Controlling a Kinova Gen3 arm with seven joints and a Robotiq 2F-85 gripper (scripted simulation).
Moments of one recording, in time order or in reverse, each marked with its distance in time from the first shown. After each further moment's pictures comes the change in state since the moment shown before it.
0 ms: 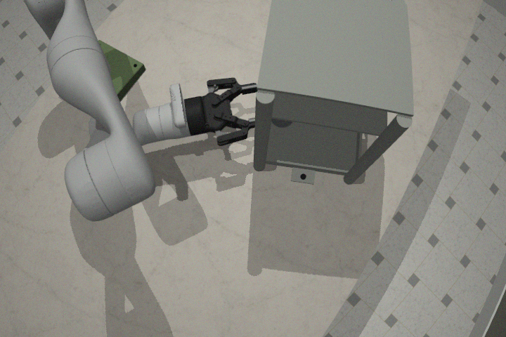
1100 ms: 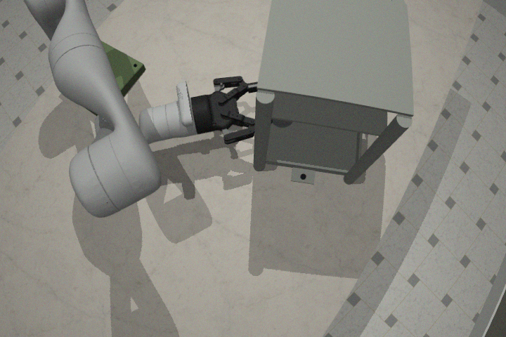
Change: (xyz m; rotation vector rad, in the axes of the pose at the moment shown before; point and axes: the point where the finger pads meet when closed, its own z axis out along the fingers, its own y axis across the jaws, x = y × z) arm 0.001 -0.001 0.013 0.003 0.001 -0.001
